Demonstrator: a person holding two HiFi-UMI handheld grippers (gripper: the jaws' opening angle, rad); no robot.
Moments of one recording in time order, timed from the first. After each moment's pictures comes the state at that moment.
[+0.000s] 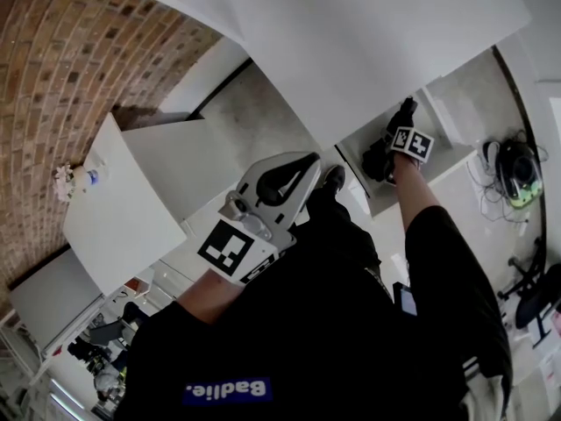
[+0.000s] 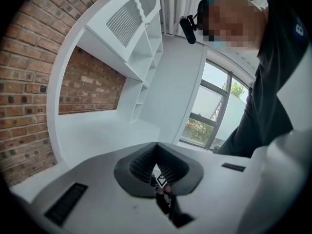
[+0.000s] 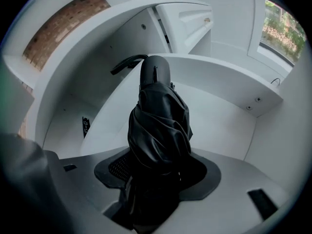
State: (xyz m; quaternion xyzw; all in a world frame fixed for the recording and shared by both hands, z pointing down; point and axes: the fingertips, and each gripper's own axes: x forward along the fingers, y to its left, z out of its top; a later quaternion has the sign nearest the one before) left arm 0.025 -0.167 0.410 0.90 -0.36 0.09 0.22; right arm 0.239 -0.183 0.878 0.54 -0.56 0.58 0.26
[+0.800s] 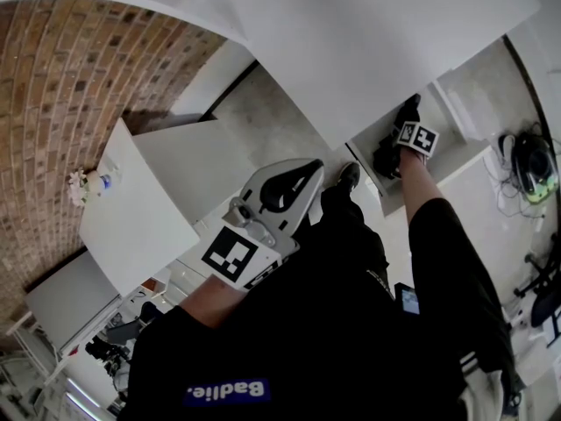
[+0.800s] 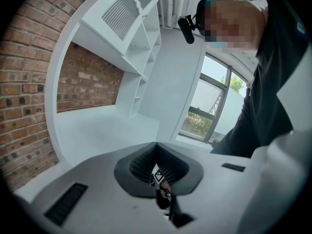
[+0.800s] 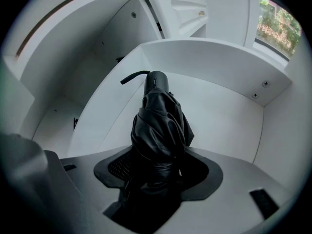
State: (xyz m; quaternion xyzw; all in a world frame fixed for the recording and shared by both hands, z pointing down) left arm 0.024 -0.158 0.423 0.90 -0.35 0.13 0.23; right arm 0.234 -0.182 0.910 0.55 -0.54 0.58 0.25
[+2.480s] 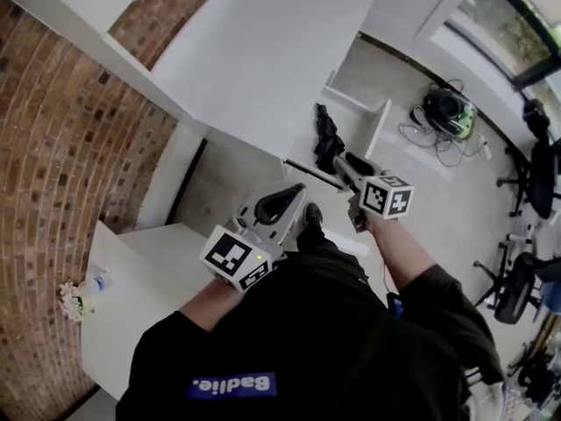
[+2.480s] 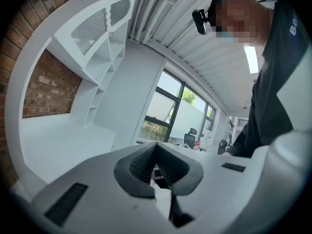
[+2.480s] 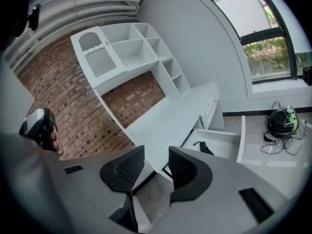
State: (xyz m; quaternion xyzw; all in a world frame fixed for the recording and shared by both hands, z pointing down) left arm 0.005 -0.030 0.347 0.98 -0.11 0.03 0.18; right arm 0.142 -0.062 0.531 0.61 -0.70 0.37 0.01
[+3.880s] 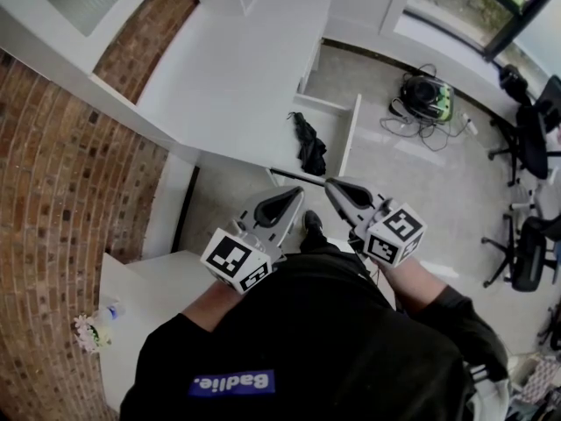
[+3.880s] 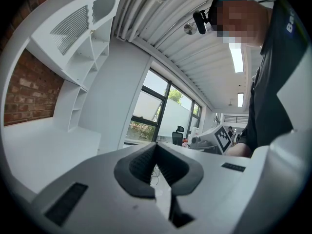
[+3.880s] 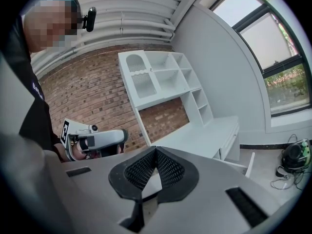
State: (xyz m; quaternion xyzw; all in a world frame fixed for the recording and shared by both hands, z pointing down) left arm 0.023 0.015 0.322 0.99 -0.03 0.02 0.14; right arm 0.077 0.024 0.372 0.58 -0.79 0.21 -0.04
